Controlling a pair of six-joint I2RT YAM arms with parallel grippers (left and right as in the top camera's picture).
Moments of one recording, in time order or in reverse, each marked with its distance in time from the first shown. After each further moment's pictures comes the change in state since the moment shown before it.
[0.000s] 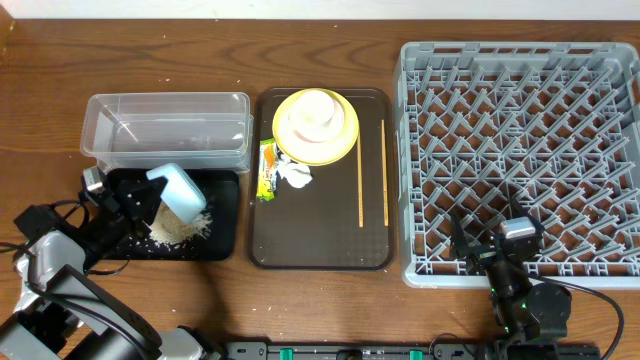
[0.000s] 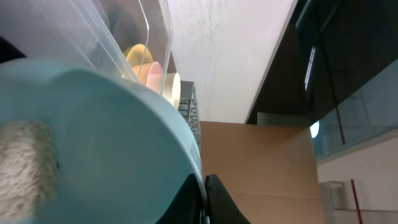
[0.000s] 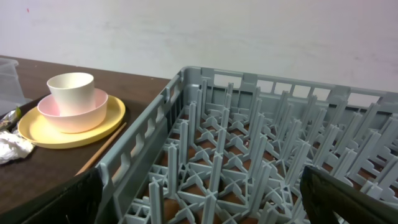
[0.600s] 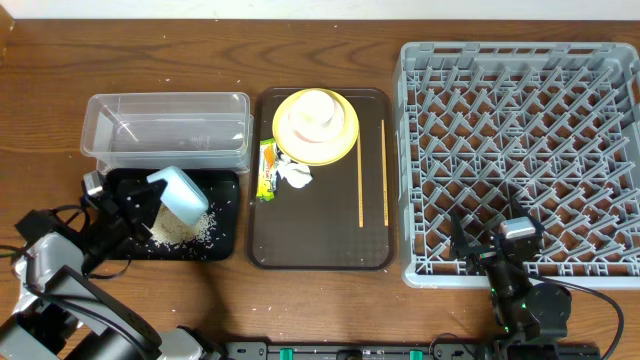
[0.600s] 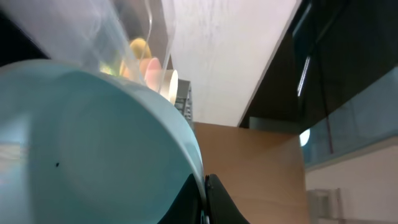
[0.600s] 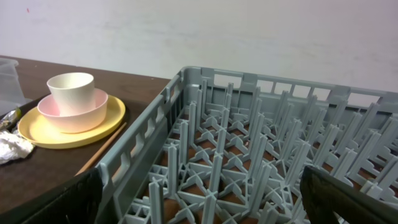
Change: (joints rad) left arm 0.017 -0.001 -0.002 -0.123 0.003 0.007; right arm 0.000 0.000 0.000 0.000 0.000 0.000
